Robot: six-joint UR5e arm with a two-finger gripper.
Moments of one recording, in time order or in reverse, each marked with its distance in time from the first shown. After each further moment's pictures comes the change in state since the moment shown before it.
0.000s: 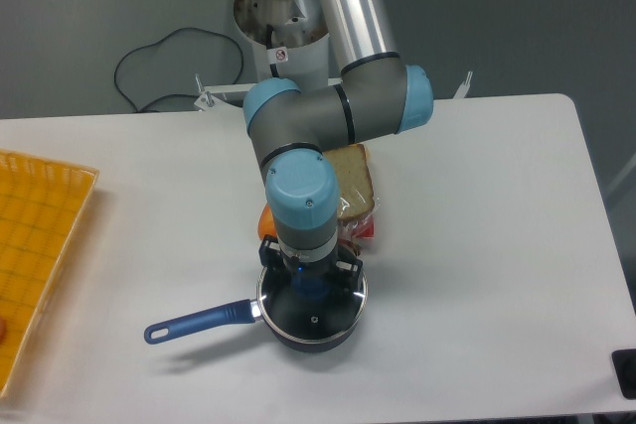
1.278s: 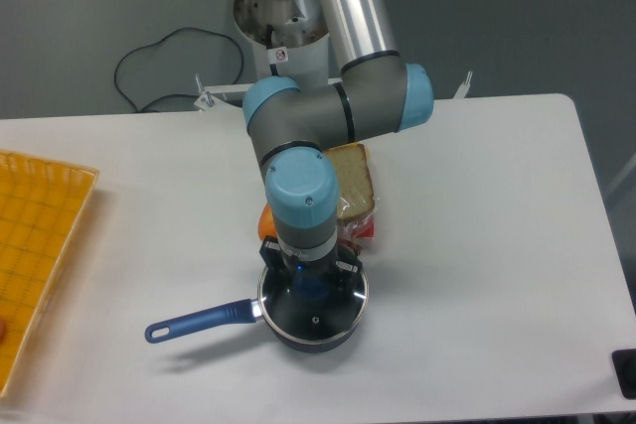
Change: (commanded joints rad) arm 0.002 0.012 0.000 -0.002 -0.002 0.009
